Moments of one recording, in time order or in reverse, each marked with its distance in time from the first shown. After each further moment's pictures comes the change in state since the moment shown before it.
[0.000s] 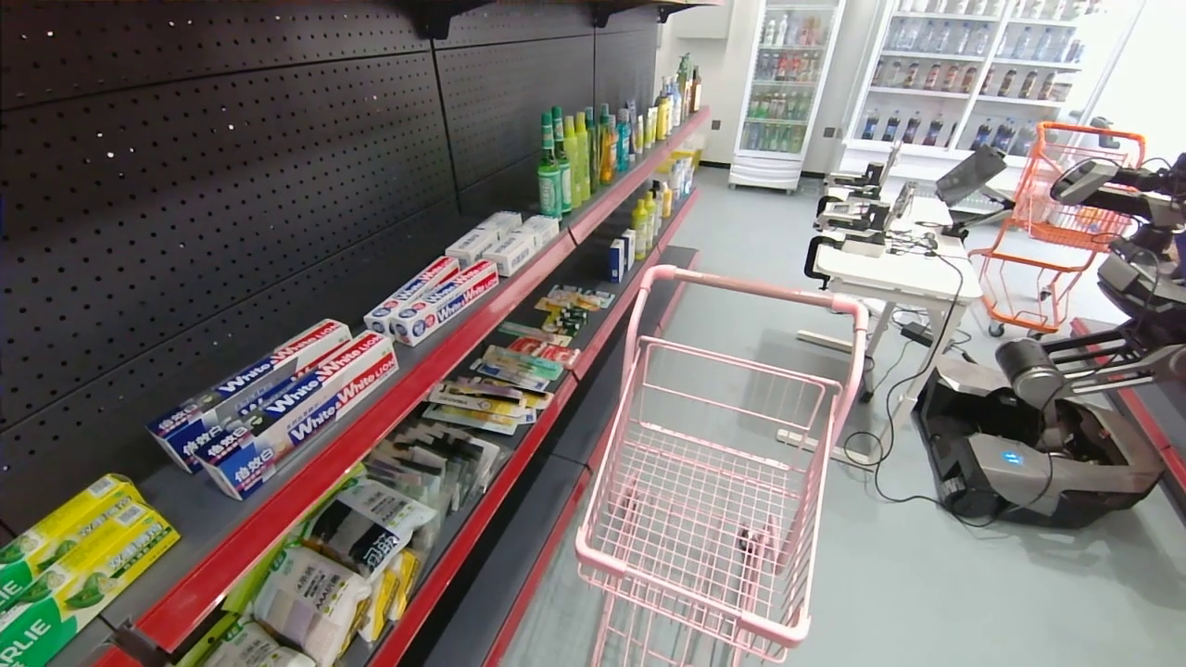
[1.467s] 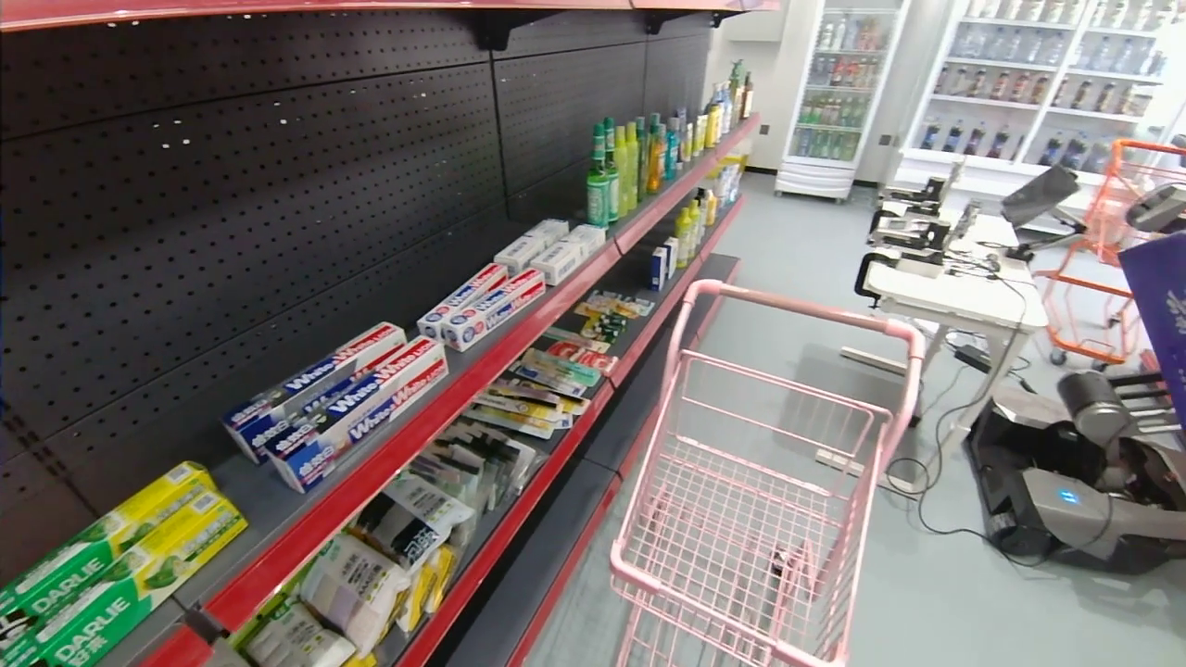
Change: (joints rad) left arm 0.000 0.000 -0.001 0.000 -0.003 0.003; right arm -0.001 0.043 -0.001 -0.001 0.000 -0.080
